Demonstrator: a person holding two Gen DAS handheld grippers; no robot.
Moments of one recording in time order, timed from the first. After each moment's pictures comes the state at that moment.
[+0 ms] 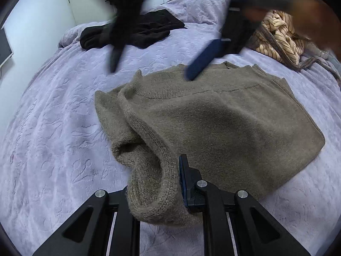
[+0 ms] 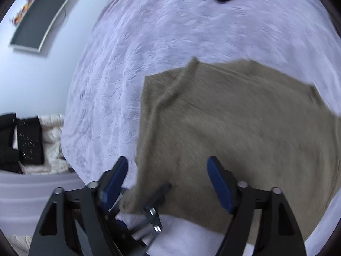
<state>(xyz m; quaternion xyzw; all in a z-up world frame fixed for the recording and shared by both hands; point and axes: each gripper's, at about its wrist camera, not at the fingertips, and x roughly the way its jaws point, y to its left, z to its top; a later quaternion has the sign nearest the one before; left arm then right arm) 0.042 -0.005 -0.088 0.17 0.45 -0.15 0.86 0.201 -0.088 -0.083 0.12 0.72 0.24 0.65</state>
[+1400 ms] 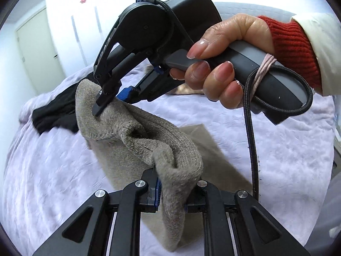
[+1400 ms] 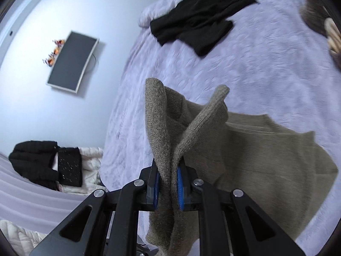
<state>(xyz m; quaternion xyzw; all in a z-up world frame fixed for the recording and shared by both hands) -0.012 -0.193 0.000 0.24 0.34 -0.33 0.85 0.182 -0.305 -0.020 0.30 0.56 0.26 0.72</state>
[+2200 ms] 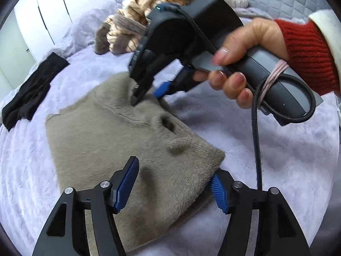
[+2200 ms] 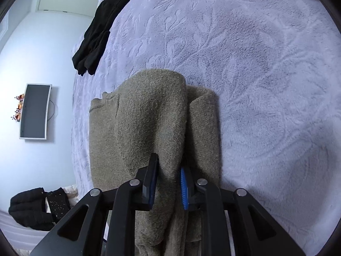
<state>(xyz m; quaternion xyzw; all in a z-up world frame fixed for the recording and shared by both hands) -0.032 -0.267 -0.113 0.29 0.42 -0.35 0.78 0.094 -0.467 -0.175 0.38 0.59 0.08 0.71</state>
